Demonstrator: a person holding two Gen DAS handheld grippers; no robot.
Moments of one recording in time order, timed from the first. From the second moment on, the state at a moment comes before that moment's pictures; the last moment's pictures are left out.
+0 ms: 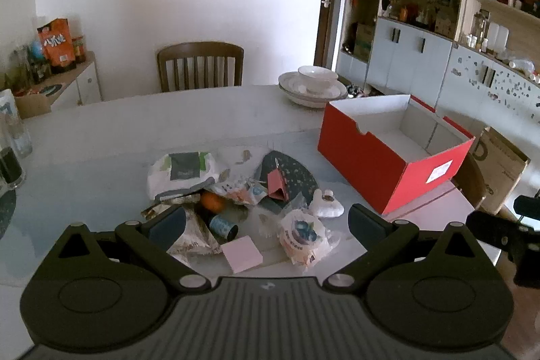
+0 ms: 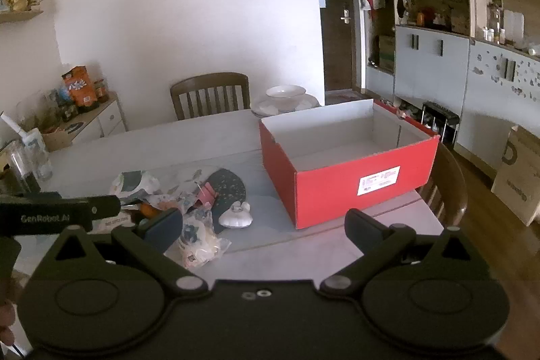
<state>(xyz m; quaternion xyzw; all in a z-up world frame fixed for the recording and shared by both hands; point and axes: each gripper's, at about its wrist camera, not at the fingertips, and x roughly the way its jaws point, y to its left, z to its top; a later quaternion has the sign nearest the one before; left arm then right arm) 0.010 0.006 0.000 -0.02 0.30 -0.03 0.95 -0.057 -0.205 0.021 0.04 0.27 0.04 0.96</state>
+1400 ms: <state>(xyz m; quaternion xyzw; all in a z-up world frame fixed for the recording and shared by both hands) 0.131 0.093 -0.117 0.01 0.41 0.02 0.91 0.053 -0.116 -0.060 -0.07 0.35 0.15 0.92</state>
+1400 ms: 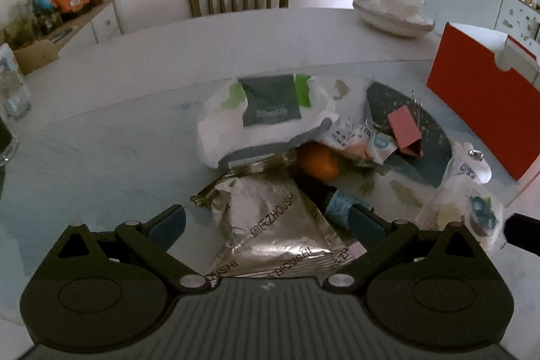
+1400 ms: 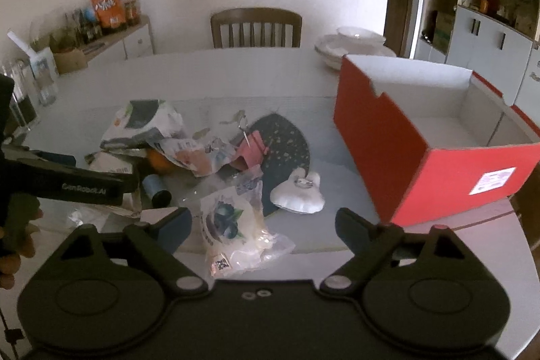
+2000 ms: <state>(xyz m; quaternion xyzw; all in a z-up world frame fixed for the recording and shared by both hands) 0.147 0.121 -0.134 -0.06 0.44 -0.02 0.89 0.091 -0.084 -0.092 -0.09 0.41 0.16 0.89</state>
